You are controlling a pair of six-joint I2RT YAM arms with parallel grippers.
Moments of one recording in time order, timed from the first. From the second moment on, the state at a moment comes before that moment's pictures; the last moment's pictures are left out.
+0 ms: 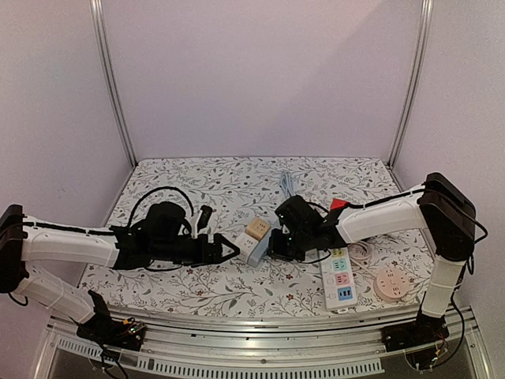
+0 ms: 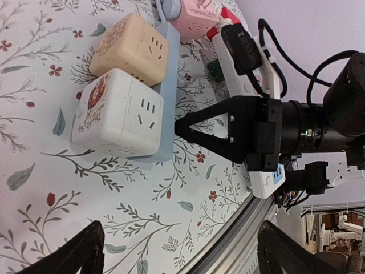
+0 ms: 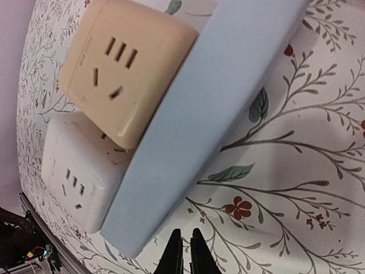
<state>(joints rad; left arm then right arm) -0.87 1.30 0.57 0.14 0.21 -0.82 0.95 1.88 1.11 -0.12 -0.03 0.94</state>
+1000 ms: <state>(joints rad) -0.76 1.44 0.58 0.30 0.27 -0.91 0.95 1.75 1.25 -0.39 0.06 0.53</state>
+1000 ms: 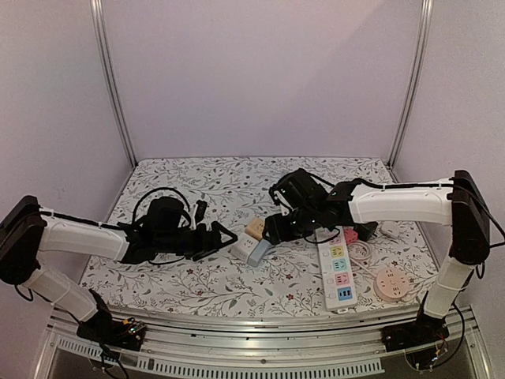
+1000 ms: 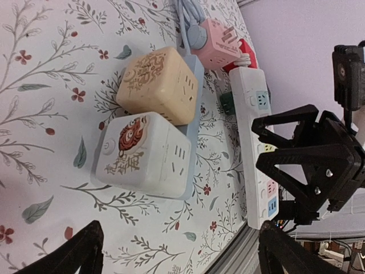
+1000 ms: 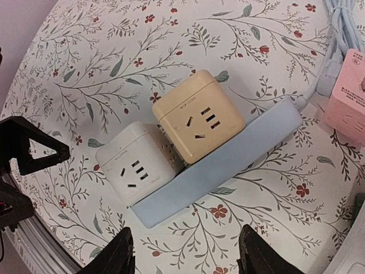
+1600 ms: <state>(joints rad) -0.74 1.29 0.49 0.21 0.24 -0.91 0.91 2.06 1.60 -0.56 0.03 0.15</state>
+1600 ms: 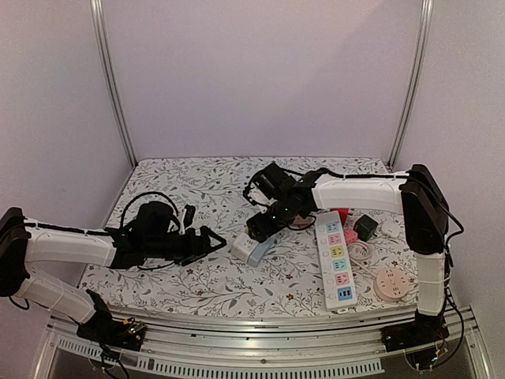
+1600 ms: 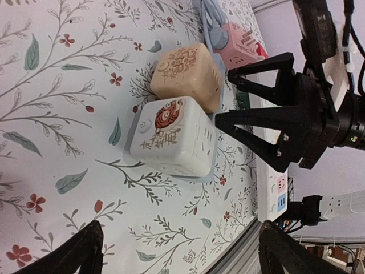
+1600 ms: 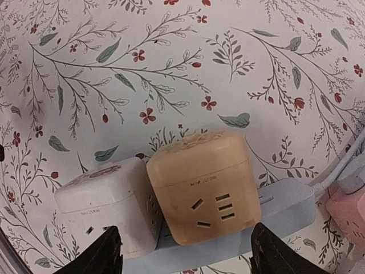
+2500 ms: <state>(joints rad) -0.74 1.28 0.49 0.20 0.25 -0.91 0.87 2.25 1.79 -0.57 0.00 0.01</state>
